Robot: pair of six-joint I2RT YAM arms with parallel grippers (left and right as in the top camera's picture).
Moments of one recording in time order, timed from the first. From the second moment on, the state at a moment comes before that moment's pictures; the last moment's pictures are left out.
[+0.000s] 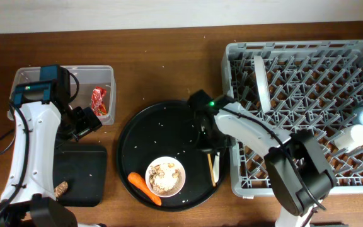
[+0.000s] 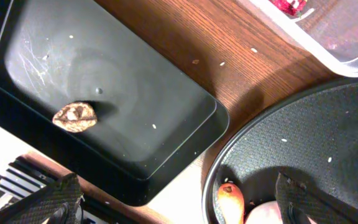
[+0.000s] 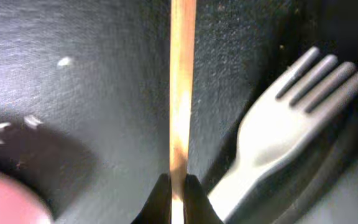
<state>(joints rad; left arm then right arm) 0.13 1.60 1.44 -1.40 -0.11 -0.49 0.56 1.91 1.31 -1.04 -0.13 0.44</state>
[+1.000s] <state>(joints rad) 0.13 1.60 1.44 -1.41 -0.11 -0.49 0.31 1.71 1.25 -1.18 0.10 0.38</state>
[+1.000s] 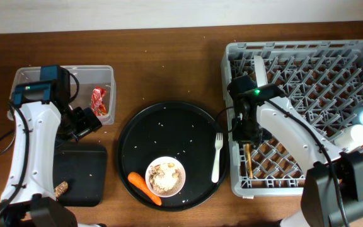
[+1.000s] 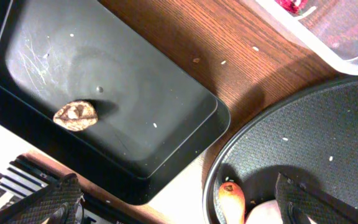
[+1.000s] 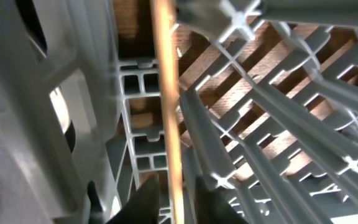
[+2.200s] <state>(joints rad) 0.13 1.60 1.44 -1.41 -0.11 -0.49 0.54 1.71 1.06 -0.82 -0.01 0.65</state>
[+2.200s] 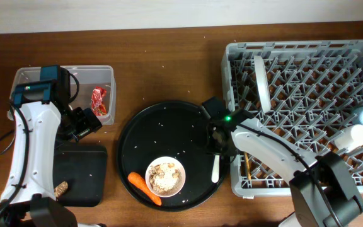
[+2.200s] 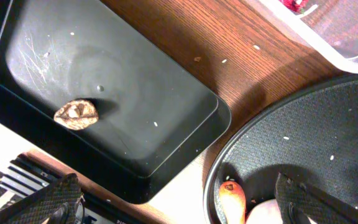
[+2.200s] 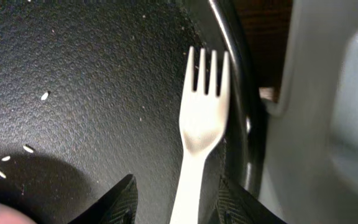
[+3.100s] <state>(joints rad) 0.13 1.60 1.44 -1.41 -0.11 -0.49 0.55 1.84 1.11 -0.84 -0.01 0.65</state>
